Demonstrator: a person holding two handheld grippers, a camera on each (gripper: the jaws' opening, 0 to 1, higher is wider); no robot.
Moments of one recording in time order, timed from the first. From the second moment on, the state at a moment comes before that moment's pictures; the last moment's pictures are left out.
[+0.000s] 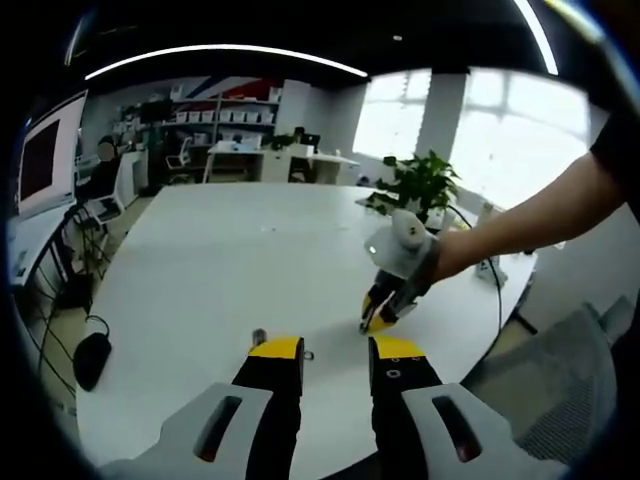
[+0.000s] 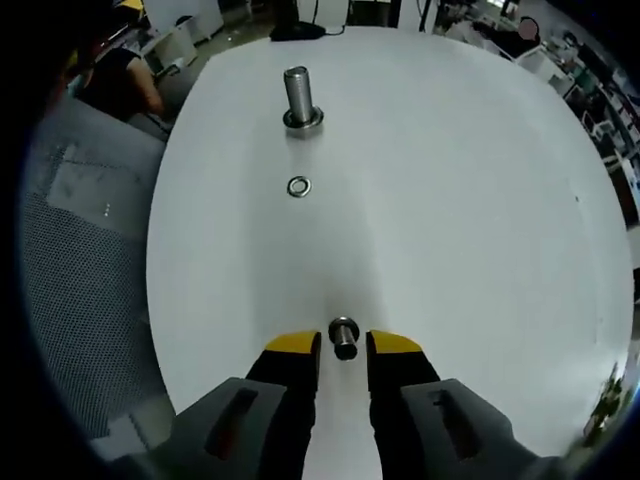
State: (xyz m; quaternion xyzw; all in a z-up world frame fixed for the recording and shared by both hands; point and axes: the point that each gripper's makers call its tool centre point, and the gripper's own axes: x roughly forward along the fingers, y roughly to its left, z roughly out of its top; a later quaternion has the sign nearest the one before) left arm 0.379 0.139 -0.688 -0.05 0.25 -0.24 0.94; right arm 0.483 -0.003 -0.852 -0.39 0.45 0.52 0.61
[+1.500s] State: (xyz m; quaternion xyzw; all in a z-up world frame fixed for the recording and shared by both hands) left arm 0.380 0.143 -0.687 -0.08 0.25 -0.23 0.94; right arm 0.481 0.107 -0.830 -0.36 0.39 0.57 0.63
